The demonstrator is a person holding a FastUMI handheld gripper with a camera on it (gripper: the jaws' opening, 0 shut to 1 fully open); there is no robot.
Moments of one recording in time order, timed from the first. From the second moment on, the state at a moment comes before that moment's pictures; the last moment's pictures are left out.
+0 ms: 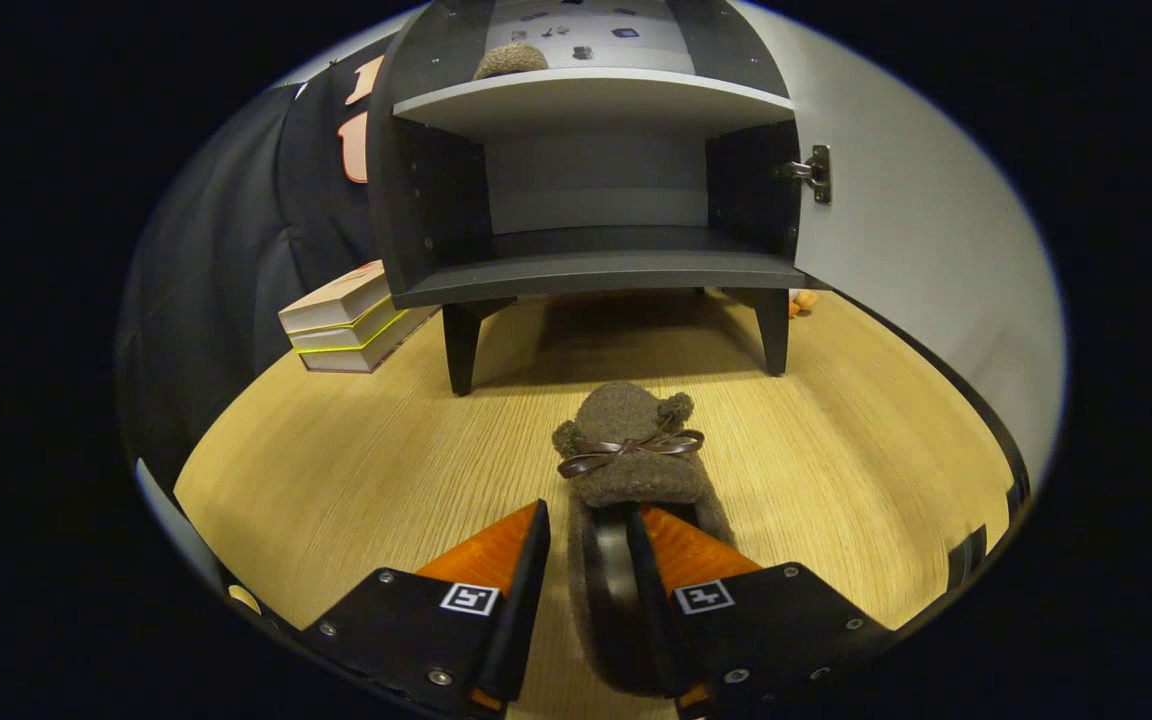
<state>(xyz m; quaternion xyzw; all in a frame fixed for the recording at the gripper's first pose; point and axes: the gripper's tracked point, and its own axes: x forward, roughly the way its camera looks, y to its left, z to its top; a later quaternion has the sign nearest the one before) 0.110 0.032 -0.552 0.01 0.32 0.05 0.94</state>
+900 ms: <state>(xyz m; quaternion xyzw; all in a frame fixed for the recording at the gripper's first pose) 0.138 0.044 -0.544 0.00 0.31 0.04 0.95</state>
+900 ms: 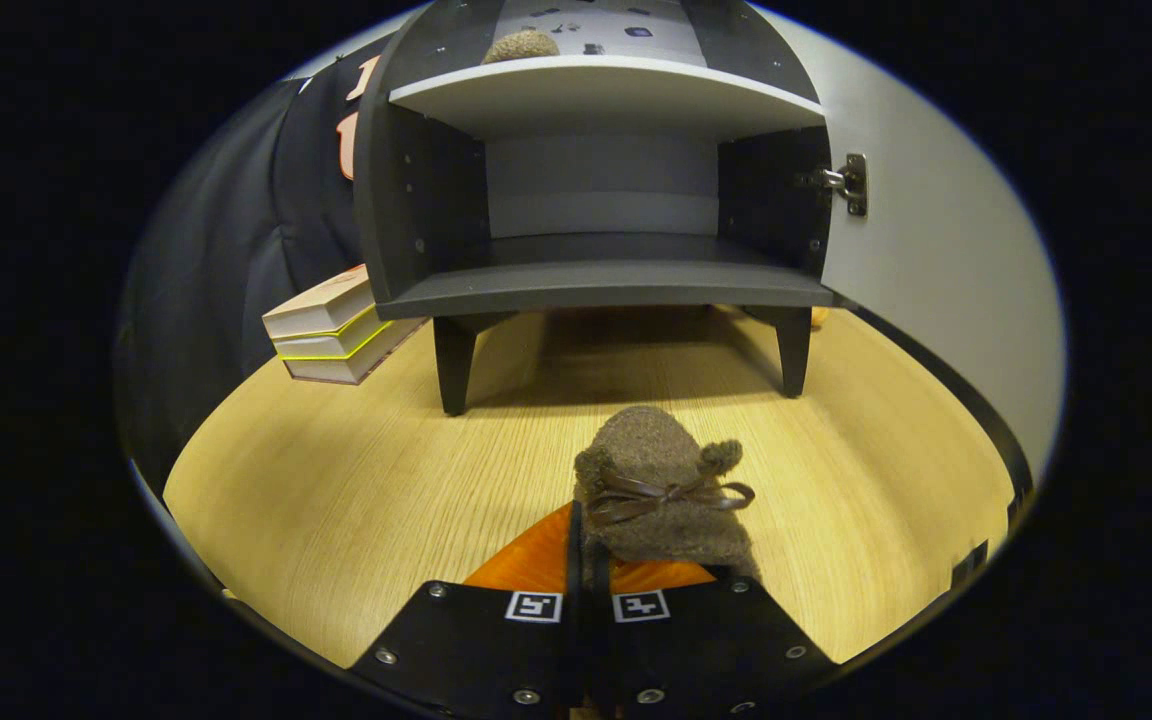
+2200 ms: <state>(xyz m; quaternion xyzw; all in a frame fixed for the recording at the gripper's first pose) 0.211 0.010 -0.239 0.01 0.20 0.00 0.98</state>
